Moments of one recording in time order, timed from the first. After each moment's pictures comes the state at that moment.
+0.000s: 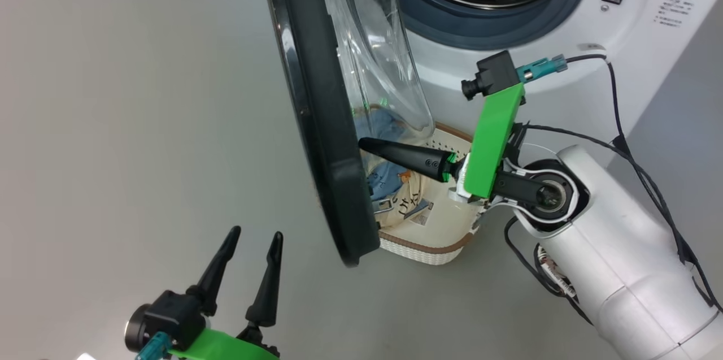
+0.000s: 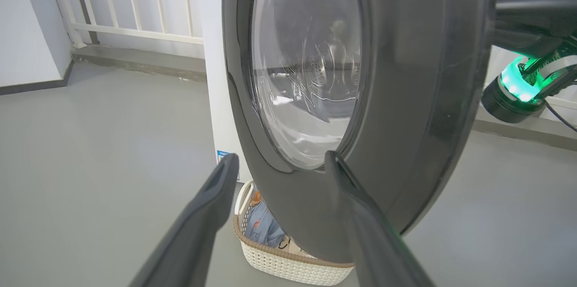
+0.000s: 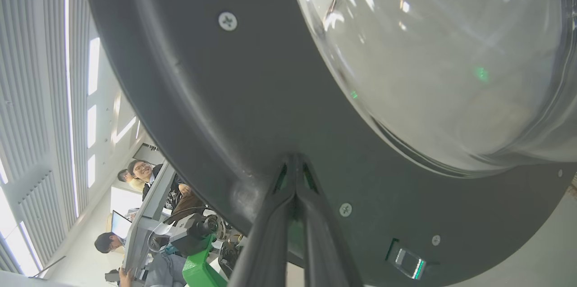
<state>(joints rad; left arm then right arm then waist) -0.10 0.04 -0.27 0.16 -0.28 -0.13 -0.25 -0.80 -0.22 0.59 0.39 1.56 0.13 0.64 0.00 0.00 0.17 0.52</state>
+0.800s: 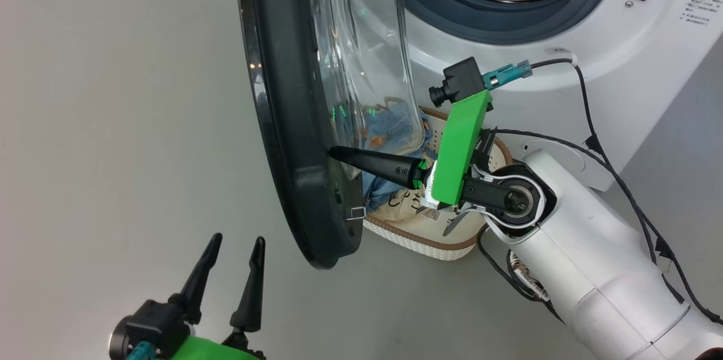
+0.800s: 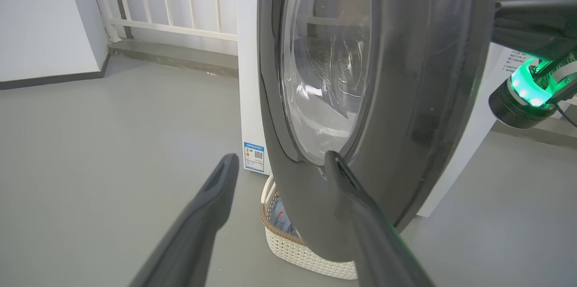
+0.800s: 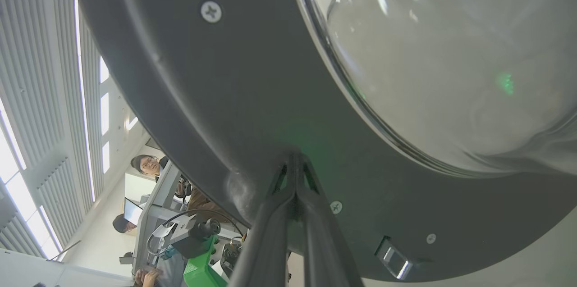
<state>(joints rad) -0.07 0.03 -0.21 0.14 -0.28 -0.13 -0.25 -0.83 -0.16 0.65 0.44 1.55 0.13 0.60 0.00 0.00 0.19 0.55</state>
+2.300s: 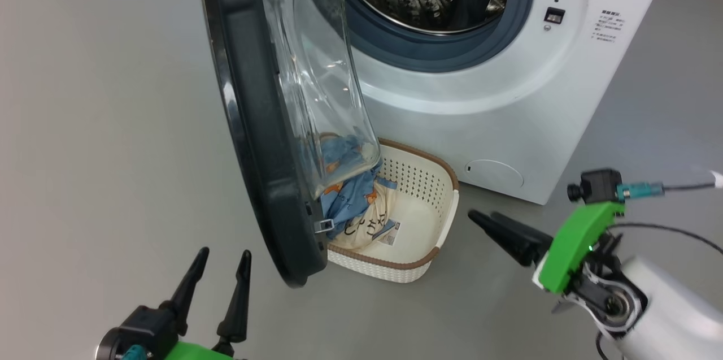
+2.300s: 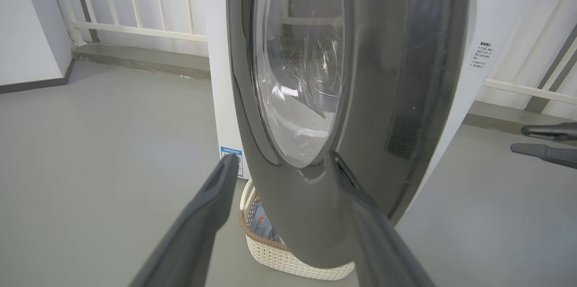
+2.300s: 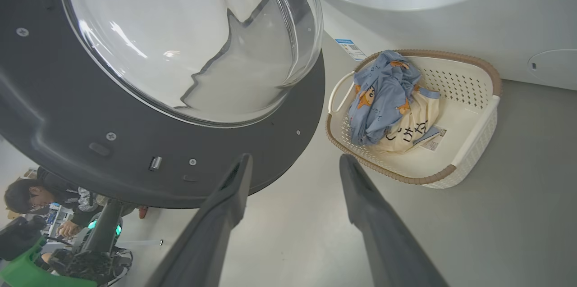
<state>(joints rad) -0.07 0.07 -0.20 0.21 -0.28 -0.13 -0.25 -0.55 -0.47 0.72 0.43 1.45 0.13 0.20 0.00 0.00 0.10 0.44</state>
